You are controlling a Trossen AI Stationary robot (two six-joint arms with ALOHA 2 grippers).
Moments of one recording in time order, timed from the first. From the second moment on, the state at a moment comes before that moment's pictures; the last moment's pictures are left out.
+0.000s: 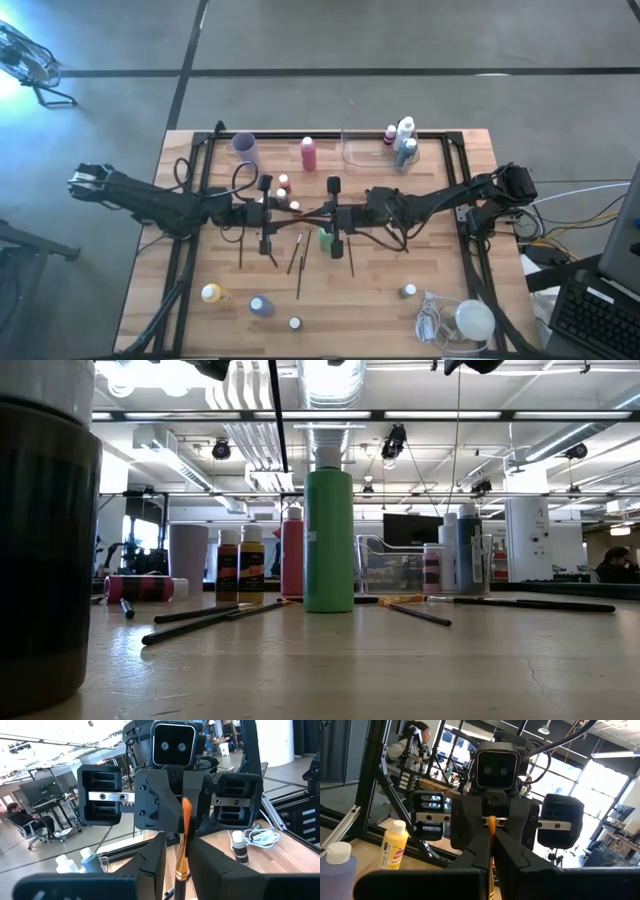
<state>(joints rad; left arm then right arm) -0.18 1.06 0.63 0.52 -0.16 0.31 0.13 1.67 1.08 0.69 0.06 -0.34</state>
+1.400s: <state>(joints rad) -0.18 0.75 0.63 0.32 -0.81 0.47 0.13 1.56 1.08 0.39 0.32 -0.25</state>
